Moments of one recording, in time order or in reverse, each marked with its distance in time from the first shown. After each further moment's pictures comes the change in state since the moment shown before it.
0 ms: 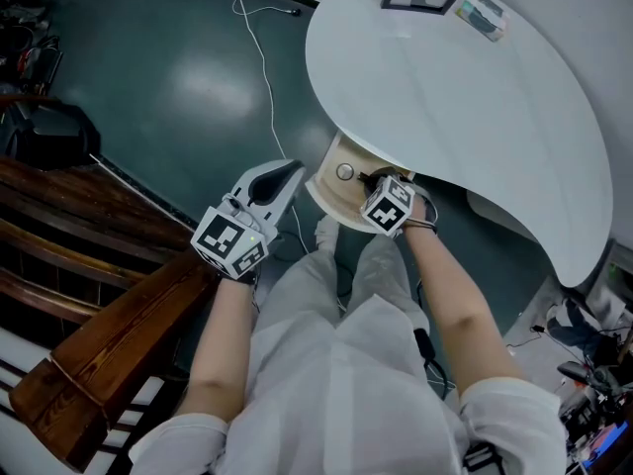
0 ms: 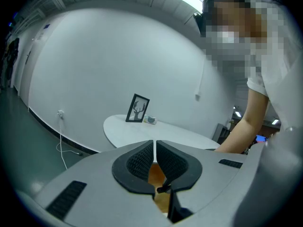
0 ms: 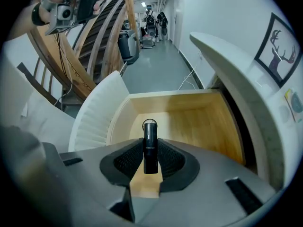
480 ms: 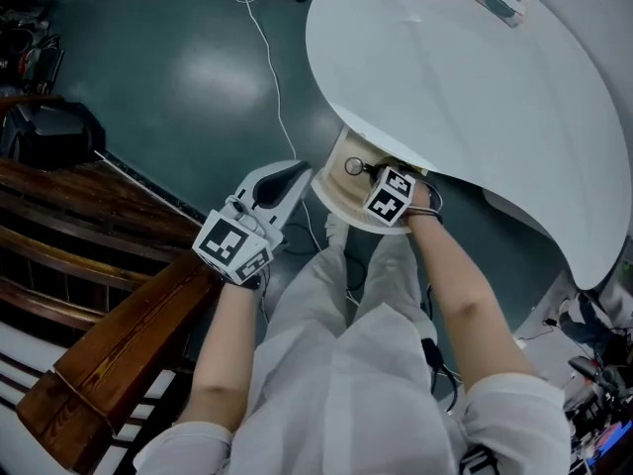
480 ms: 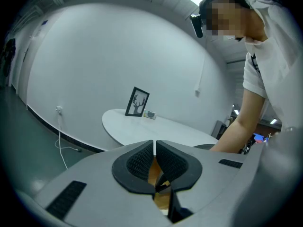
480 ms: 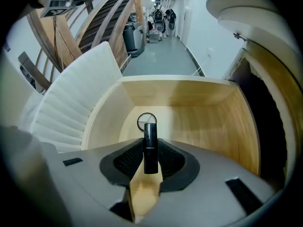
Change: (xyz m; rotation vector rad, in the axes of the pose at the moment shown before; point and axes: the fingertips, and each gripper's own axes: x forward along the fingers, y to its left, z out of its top) left arm 0.016 0.004 -0.025 -0.010 0.050 -0.007; right arm 0.058 -0.007 -0.011 -0.083 0.037 0.018
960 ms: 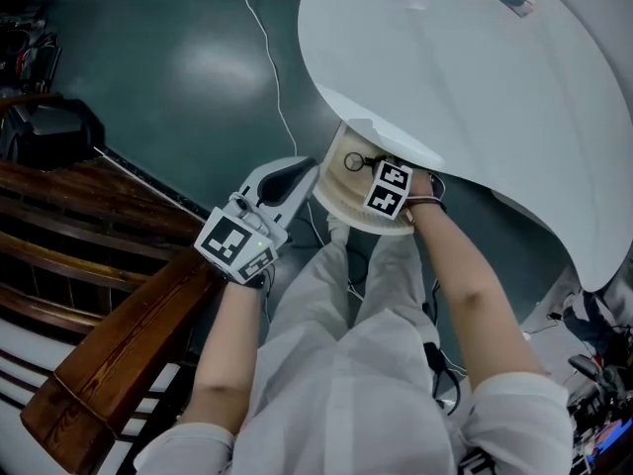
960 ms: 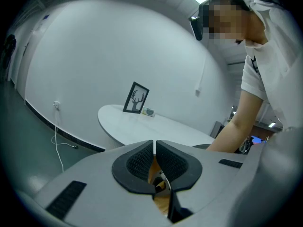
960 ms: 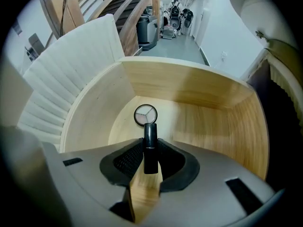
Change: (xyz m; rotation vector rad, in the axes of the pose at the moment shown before) left arm 0.022 -0.001 -0.013 -0.027 0.008 -0.020; right arm 0.029 -0.004 -0.011 -0.167 0.048 0.021
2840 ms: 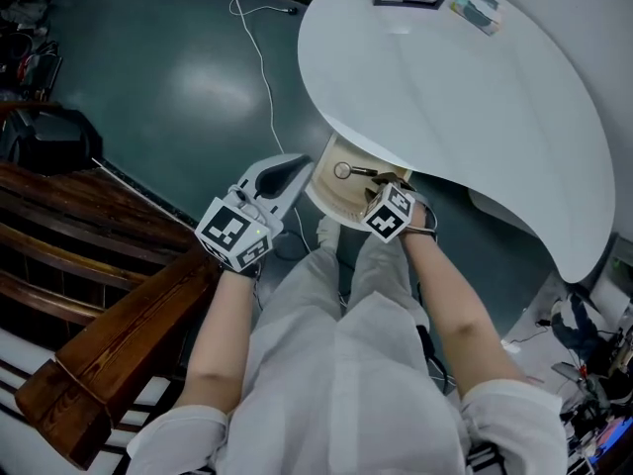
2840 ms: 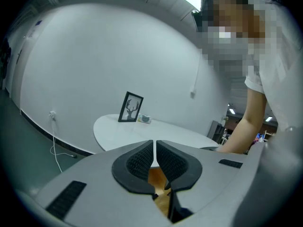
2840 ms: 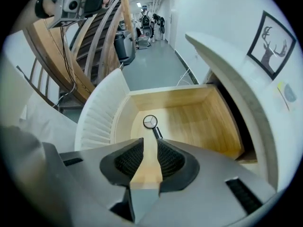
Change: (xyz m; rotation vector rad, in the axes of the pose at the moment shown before) left arm -0.012 -0.016 0.044 0.073 -0.026 -0.037; right arm -0.091 0.020 0.005 0.301 -0.088 -0.061
